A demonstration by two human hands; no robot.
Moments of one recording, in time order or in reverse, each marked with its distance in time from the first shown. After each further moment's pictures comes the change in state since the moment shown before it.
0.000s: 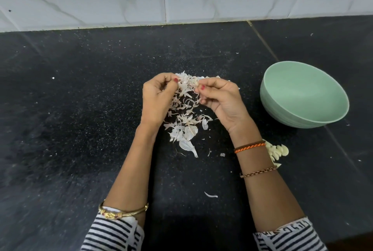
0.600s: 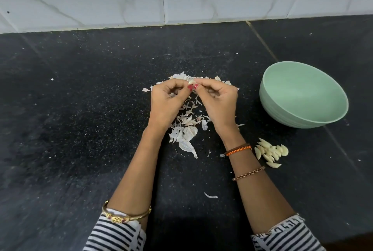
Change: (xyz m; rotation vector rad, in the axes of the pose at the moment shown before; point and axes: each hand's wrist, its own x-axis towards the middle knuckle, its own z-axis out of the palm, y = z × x) left_hand -0.005 -0.001 0.010 -0.021 -0.083 0.049; right_hand 0.009 0.027 0.007 -0.473 0.301 -0.515
